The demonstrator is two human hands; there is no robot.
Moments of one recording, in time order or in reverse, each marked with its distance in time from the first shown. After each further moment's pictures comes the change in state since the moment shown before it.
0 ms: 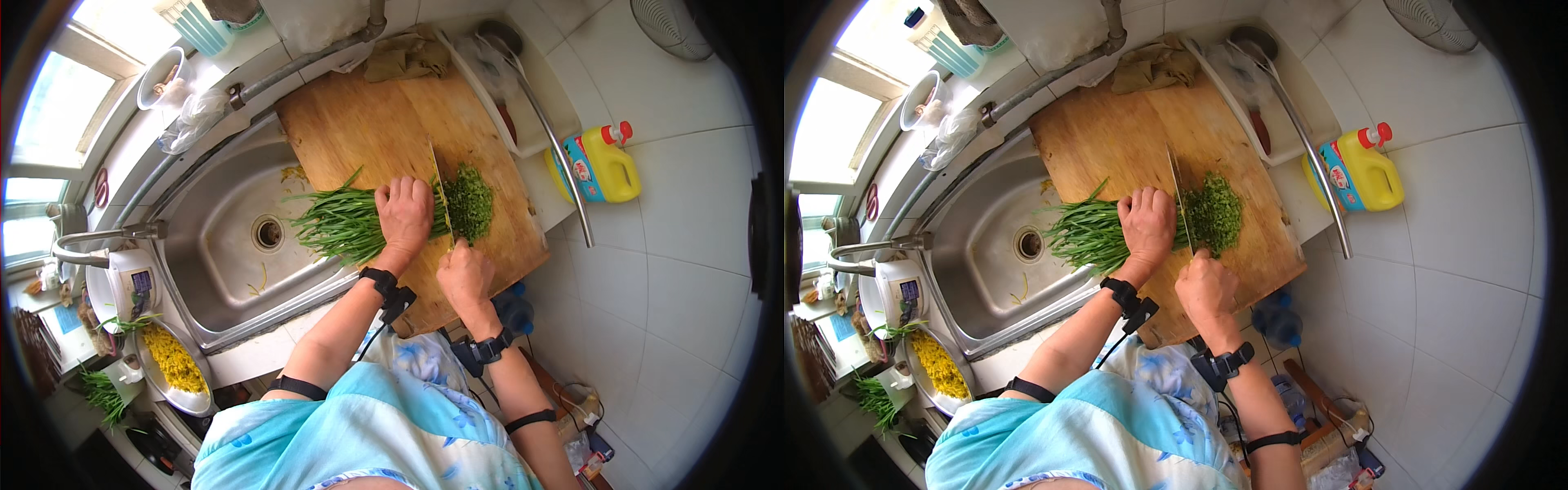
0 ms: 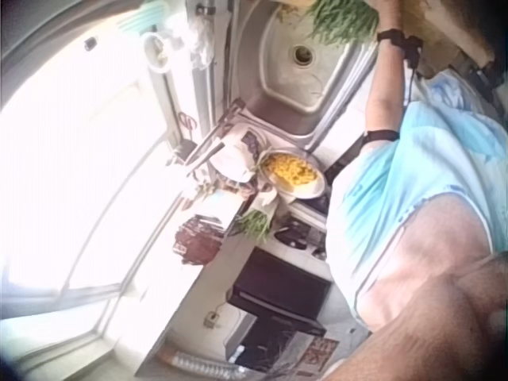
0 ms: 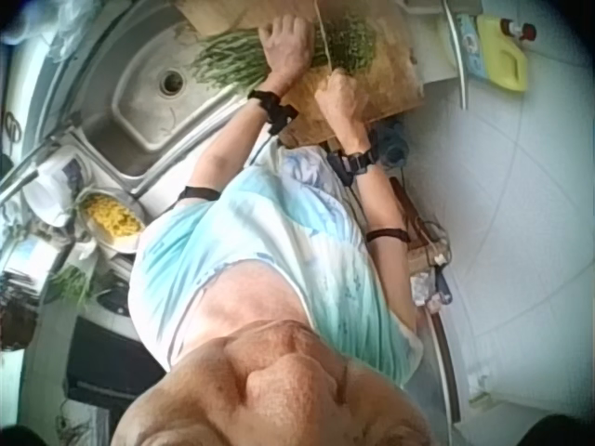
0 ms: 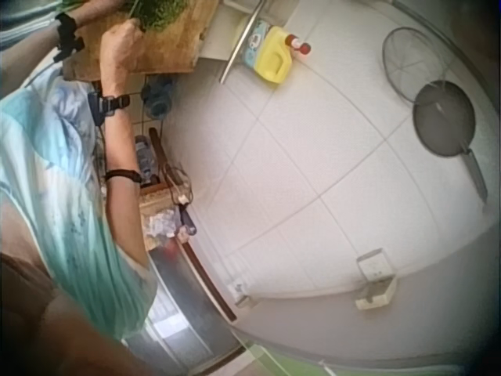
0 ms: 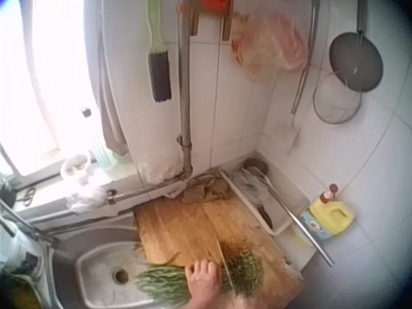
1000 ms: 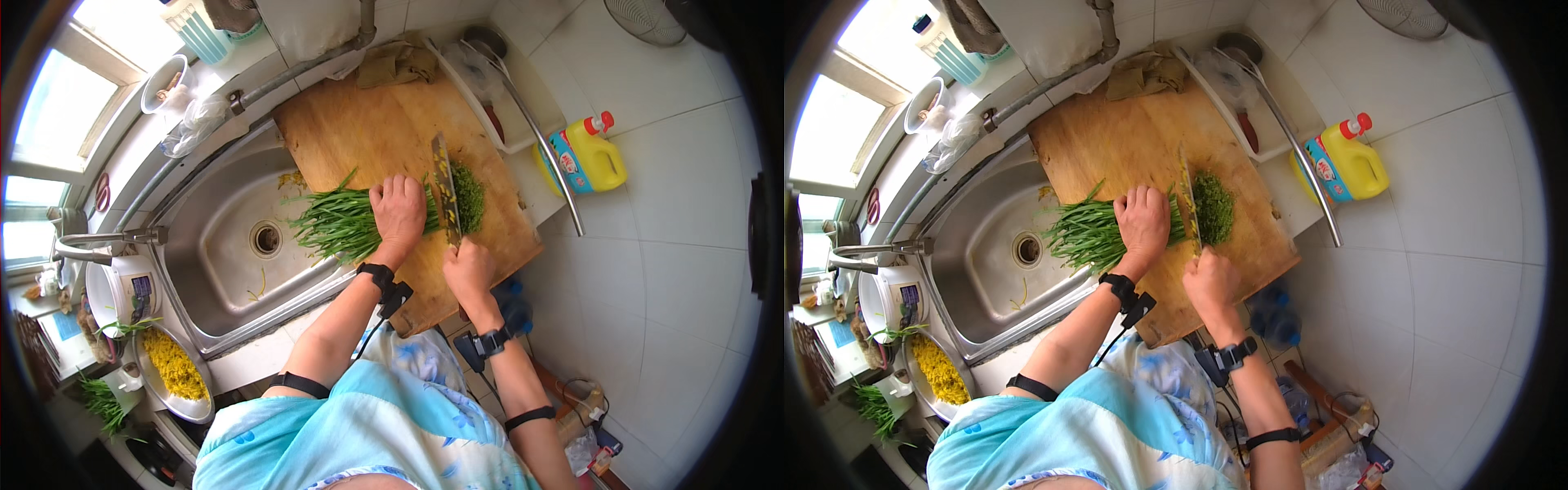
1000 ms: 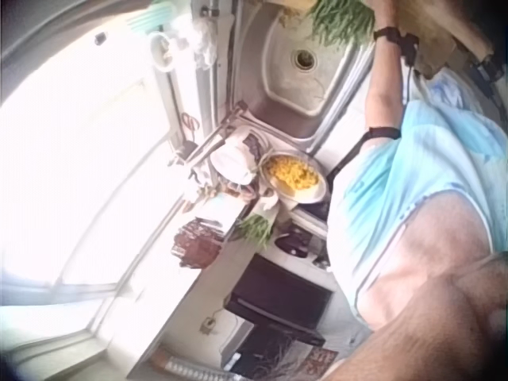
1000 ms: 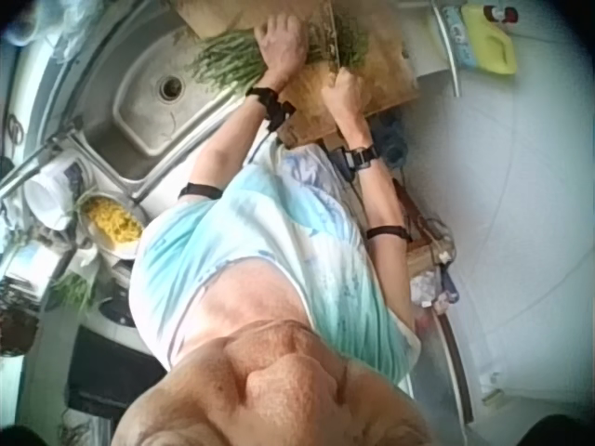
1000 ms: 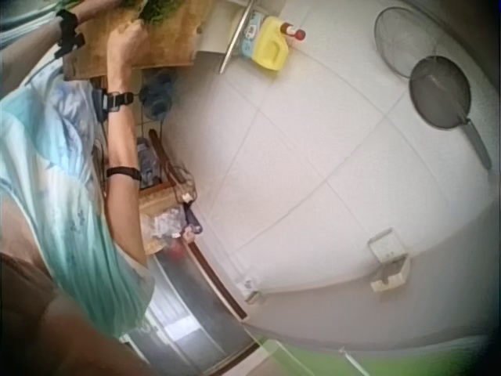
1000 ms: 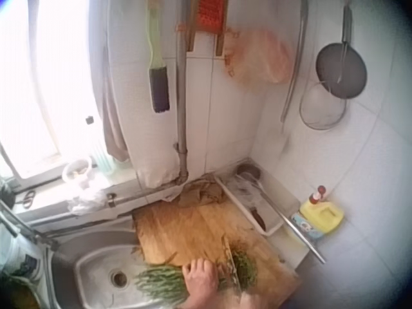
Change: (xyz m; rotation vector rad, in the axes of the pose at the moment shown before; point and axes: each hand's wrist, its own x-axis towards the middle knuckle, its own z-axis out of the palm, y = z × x) left_hand -0.002 -0.002 0.006 0.030 0.048 0.012; right_hand -0.002 0.014 -0.003 0.158 0.102 0.001
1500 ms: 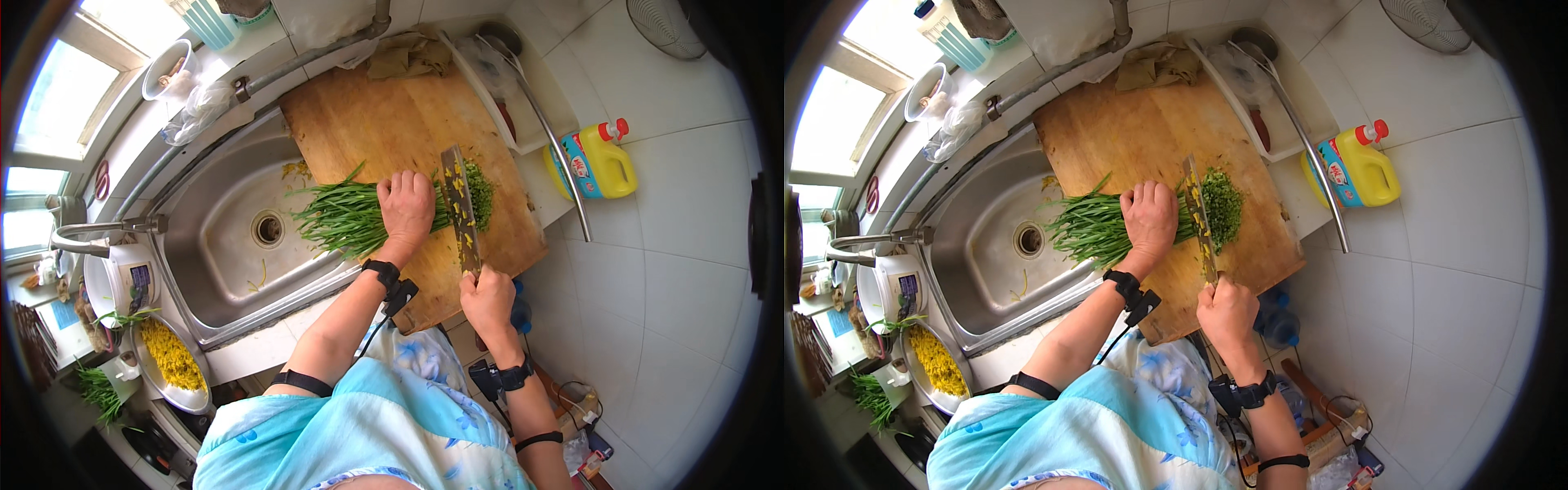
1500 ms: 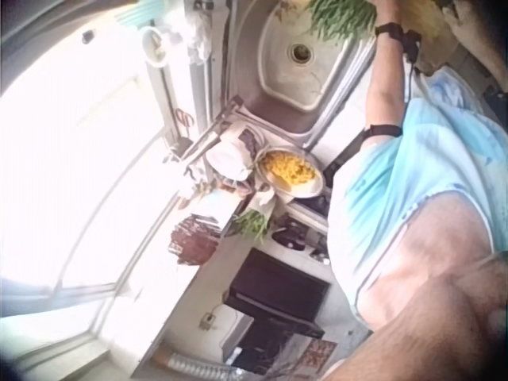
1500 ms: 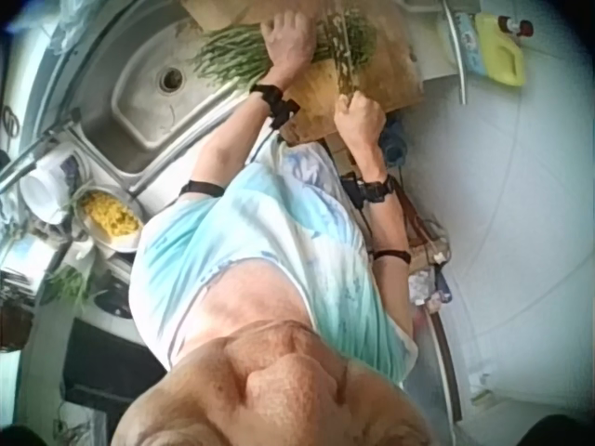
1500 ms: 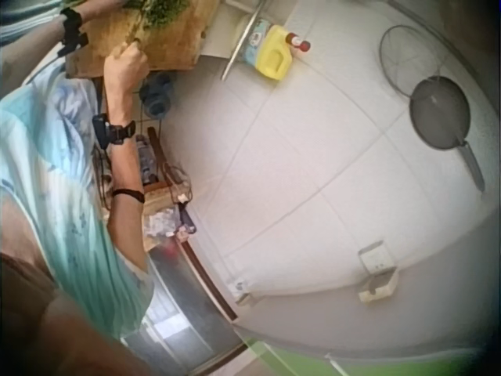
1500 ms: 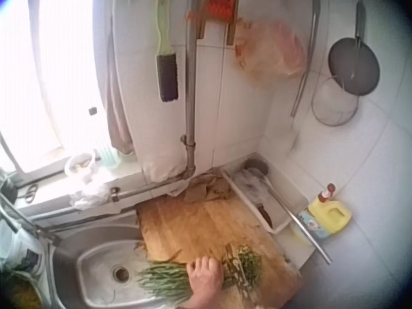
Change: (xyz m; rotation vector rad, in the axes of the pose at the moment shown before) left_hand -0.003 -0.003 0.000 0.014 -0.034 -0.033; right_hand -0.035 0.001 -0.037 0.065 -0.082 -0.036
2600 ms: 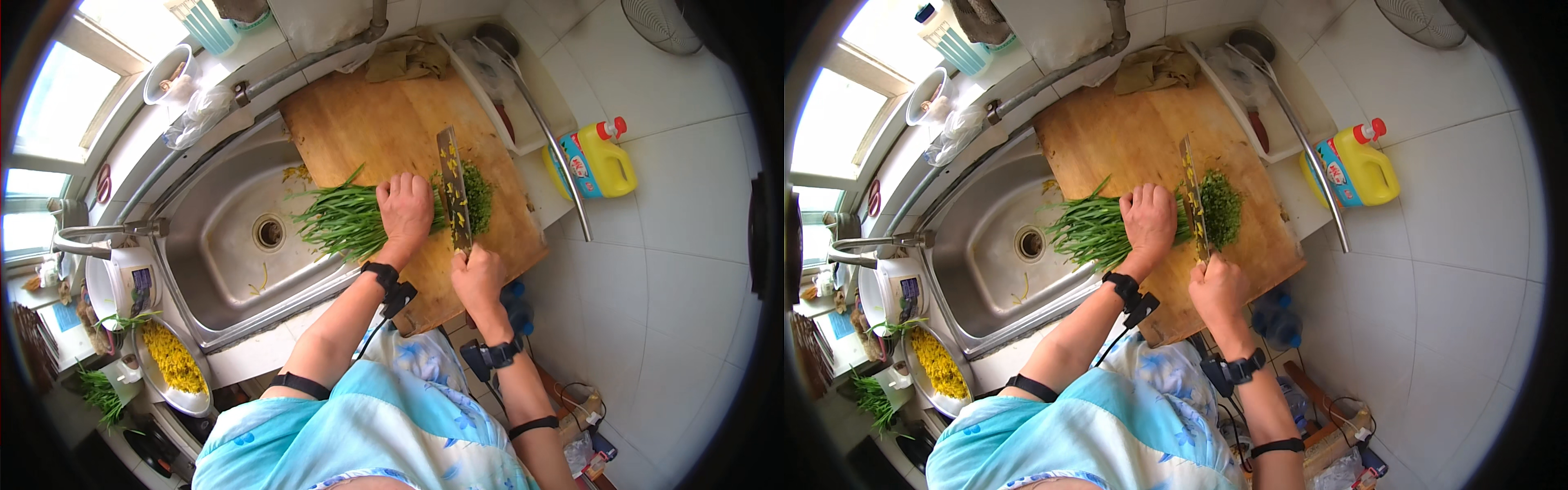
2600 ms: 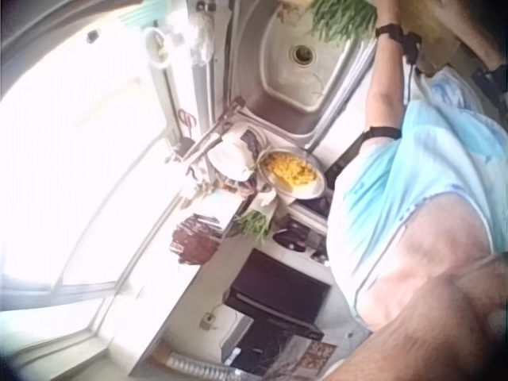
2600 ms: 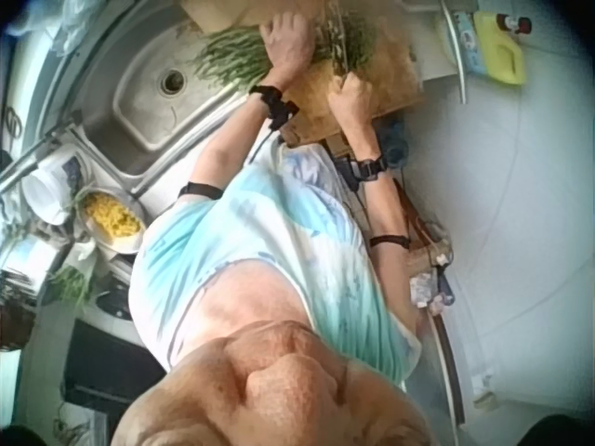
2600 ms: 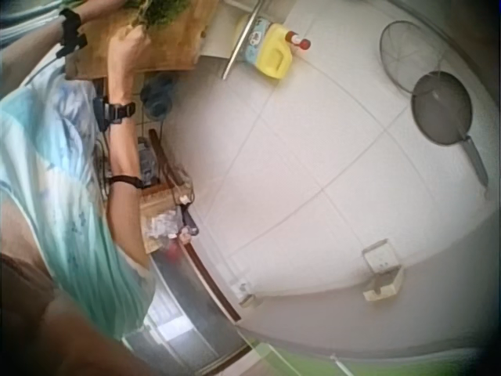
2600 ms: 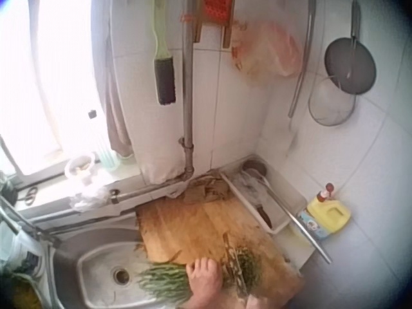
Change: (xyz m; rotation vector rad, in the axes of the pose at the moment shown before) left_hand 0.006 0.000 0.001 -0.037 0.017 0.002; right_hand 0.032 -0.002 0.023 -0.013 0.114 -0.034
